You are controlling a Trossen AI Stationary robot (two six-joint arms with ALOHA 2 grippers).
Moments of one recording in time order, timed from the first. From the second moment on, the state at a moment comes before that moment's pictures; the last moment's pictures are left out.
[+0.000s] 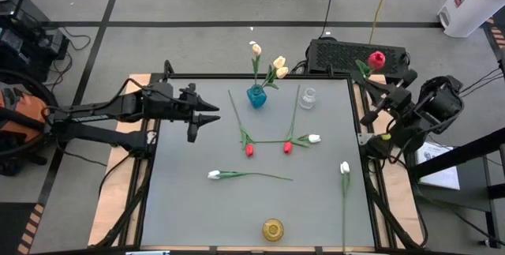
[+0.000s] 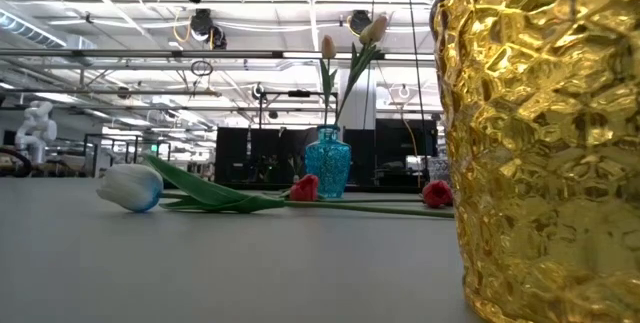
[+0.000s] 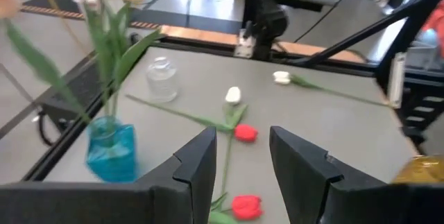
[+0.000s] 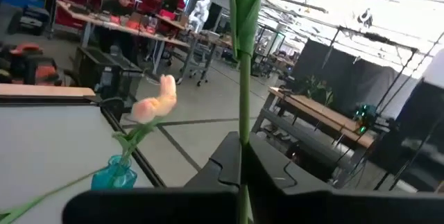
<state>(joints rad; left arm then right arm) 0.14 0.92 0.94 -0.35 0.05 -0.06 0.76 0.75 1.22 -1.52 1.57 0.72</state>
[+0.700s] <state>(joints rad) 0.15 0.88 0.65 -0.08 0.01 -0.10 0.76 0.52 0.79 -1.40 1.57 1.00</state>
